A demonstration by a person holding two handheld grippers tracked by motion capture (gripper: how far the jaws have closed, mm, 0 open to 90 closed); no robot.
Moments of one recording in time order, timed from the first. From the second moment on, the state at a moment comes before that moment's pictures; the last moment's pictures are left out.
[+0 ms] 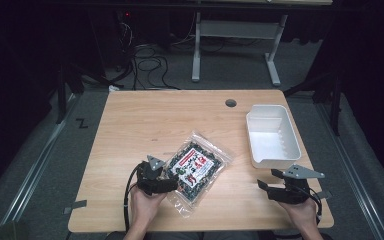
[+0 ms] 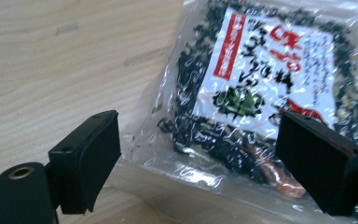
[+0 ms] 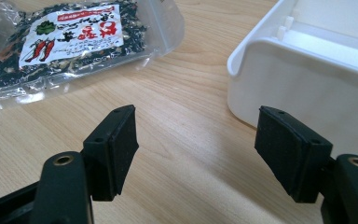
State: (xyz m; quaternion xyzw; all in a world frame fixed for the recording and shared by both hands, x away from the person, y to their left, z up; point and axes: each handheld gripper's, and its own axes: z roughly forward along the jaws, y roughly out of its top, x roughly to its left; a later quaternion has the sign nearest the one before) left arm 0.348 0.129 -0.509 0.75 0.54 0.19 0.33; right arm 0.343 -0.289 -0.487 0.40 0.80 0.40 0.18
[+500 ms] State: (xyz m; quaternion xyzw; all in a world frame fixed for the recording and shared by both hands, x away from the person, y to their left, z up) left arm 0.357 0.128 -0.523 0.77 0.54 0.21 0.28; right arm 0.342 -0.276 -0.490 0.38 0.82 0.39 0.17
